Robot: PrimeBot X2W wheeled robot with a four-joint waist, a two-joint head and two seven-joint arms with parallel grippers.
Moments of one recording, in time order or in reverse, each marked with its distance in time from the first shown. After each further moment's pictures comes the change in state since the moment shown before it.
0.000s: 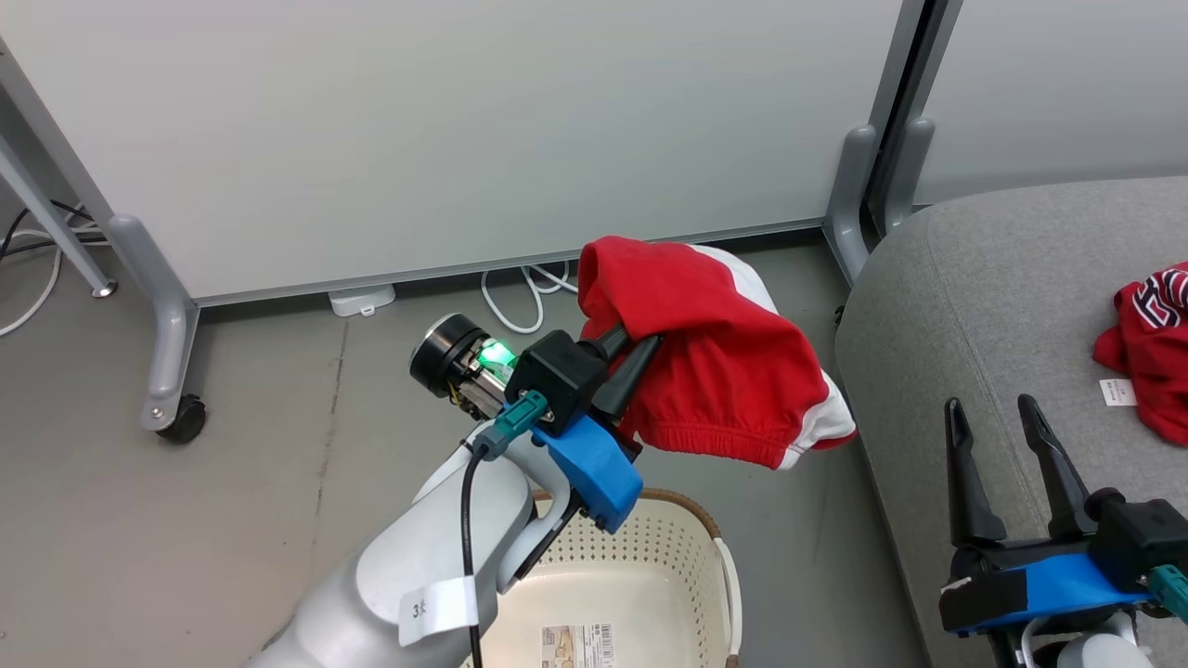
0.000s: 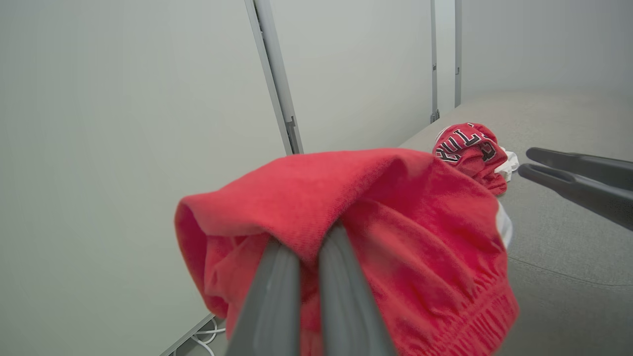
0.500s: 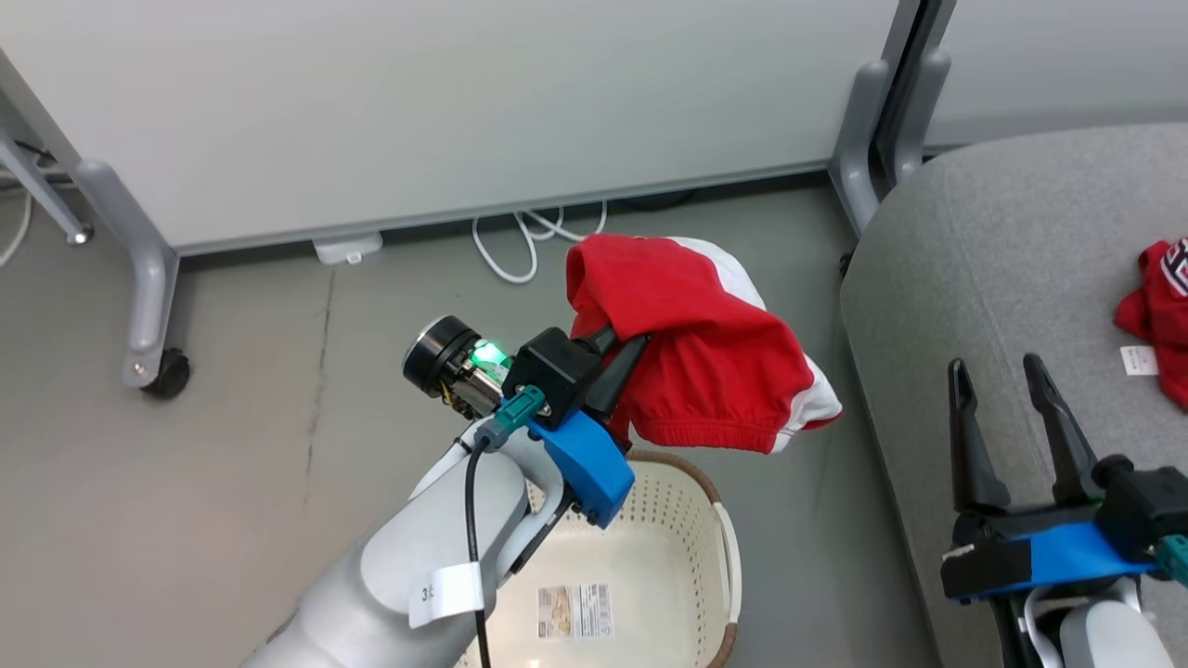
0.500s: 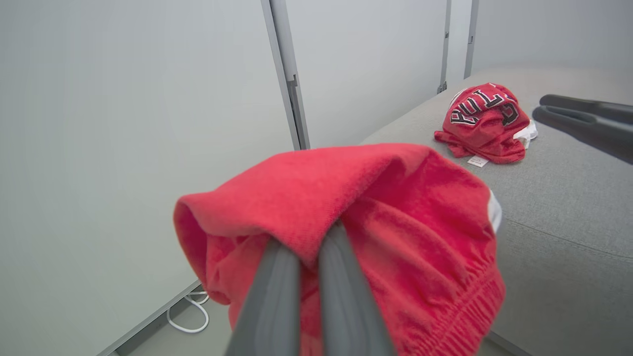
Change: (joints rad) left arm -0.019 -0.019 -0.005 0.095 0.008 -0.010 -0.019; right arm -0.063 -0.012 0.009 -0.015 0.000 0.000 0.000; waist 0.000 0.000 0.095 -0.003
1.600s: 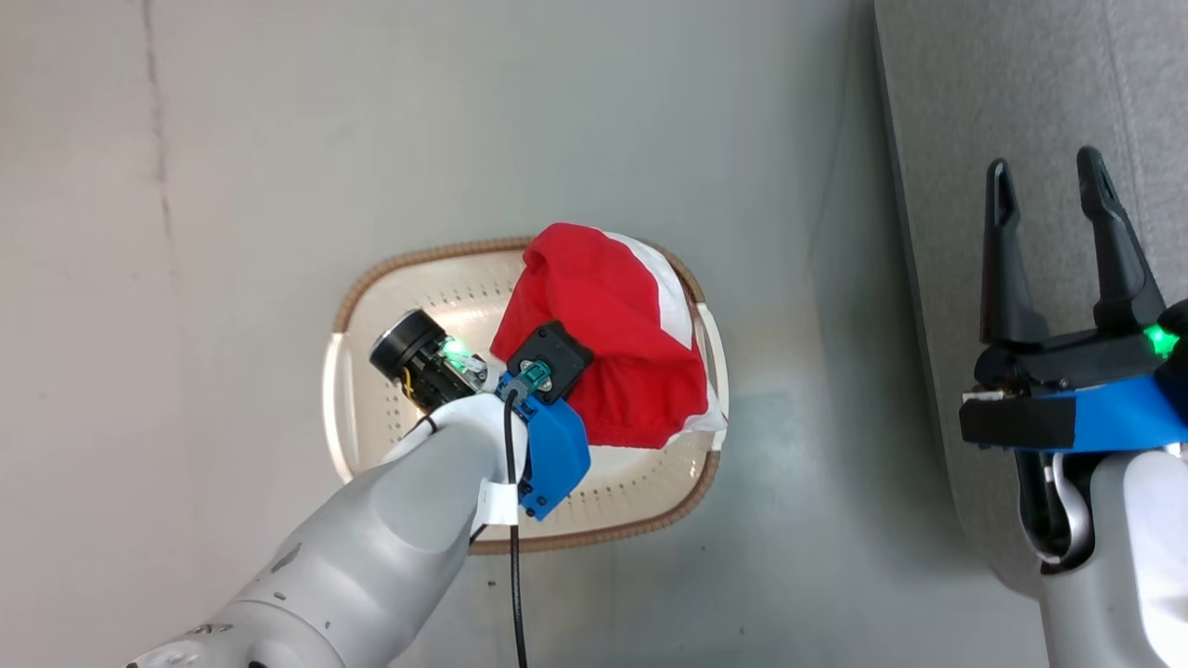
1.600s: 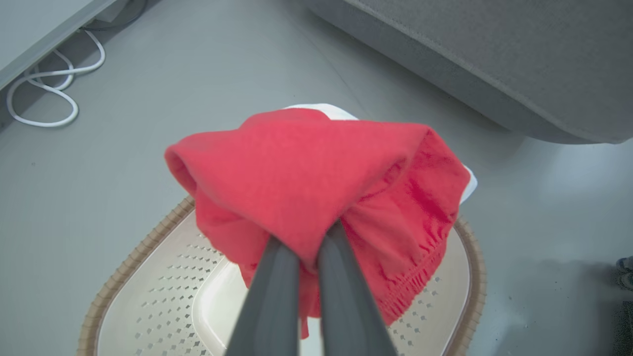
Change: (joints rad) left arm -0.218 -0.058 -0.389 0.494 -0.191 -0.046 0.004; right arm -0.247 -0.029 0.020 -0.087 0.008 0.000 0.000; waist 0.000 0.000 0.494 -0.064
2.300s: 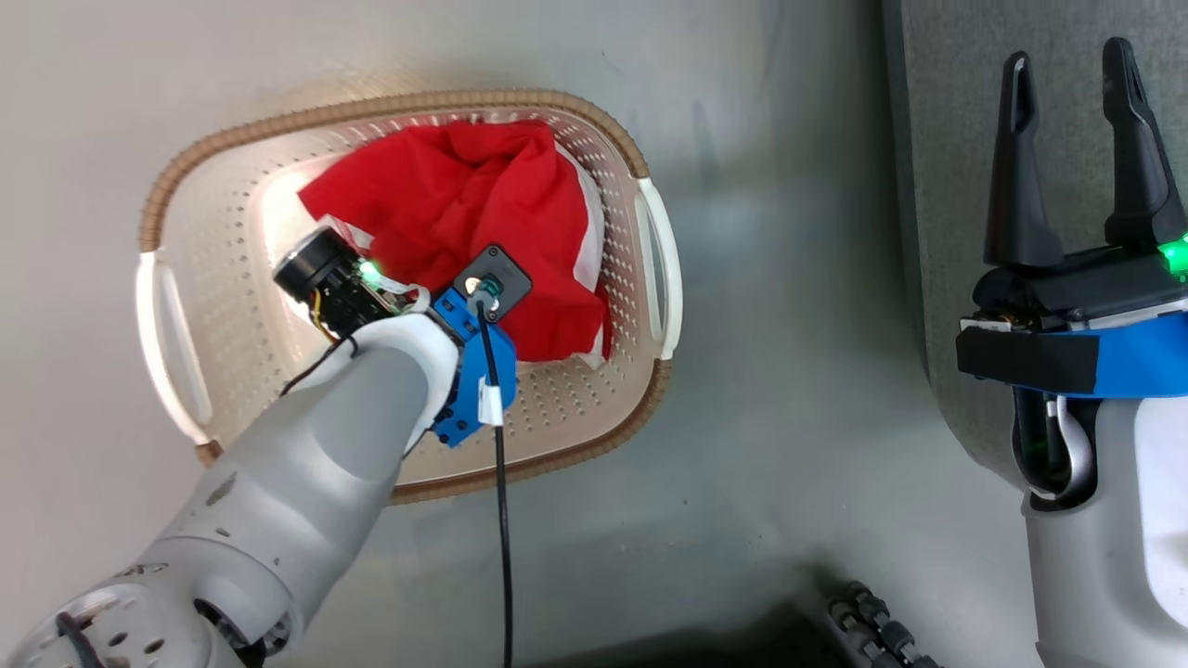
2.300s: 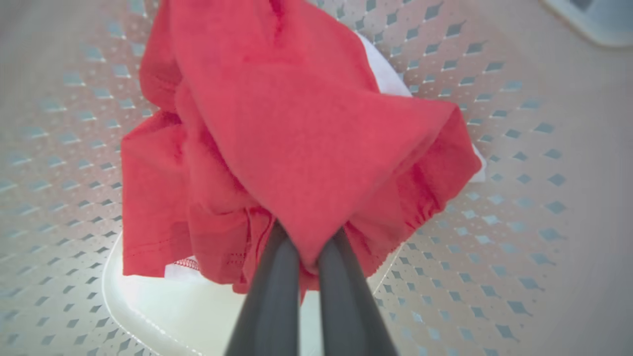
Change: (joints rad) left arm -0.130 0.056 -0.006 0.100 0.110 0.000 0.184; right arm -0.107 0.039 0.012 -0.049 0.016 0.000 0.000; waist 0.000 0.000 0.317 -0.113
